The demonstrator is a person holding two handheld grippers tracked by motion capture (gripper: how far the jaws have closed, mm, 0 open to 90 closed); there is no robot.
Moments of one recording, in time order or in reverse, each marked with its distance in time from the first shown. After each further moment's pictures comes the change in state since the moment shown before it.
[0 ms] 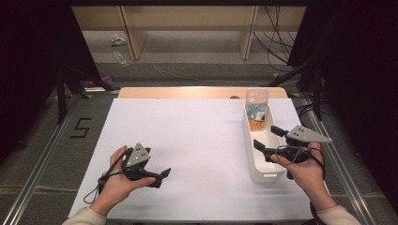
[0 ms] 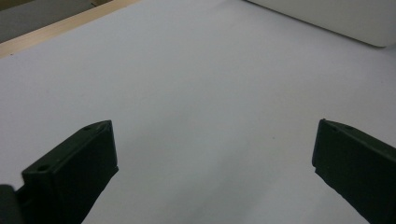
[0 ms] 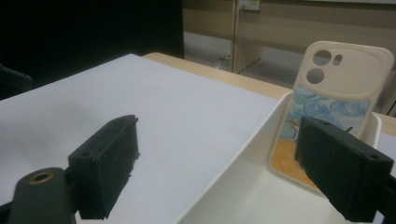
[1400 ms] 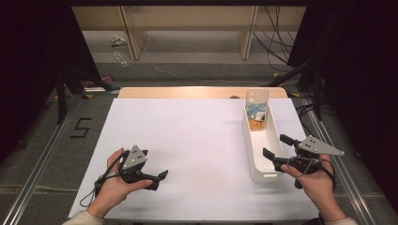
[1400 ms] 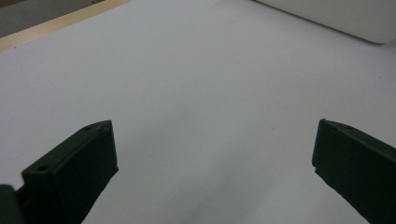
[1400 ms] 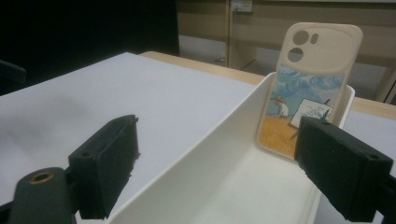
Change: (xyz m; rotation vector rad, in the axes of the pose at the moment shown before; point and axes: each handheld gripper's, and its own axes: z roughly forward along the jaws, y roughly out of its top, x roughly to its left) left arm 0.002 -0.007 -0.005 -0.002 0.001 -0.012; right arm -0.008 -0.027 -0.024 -0.022 -0.017 0.021
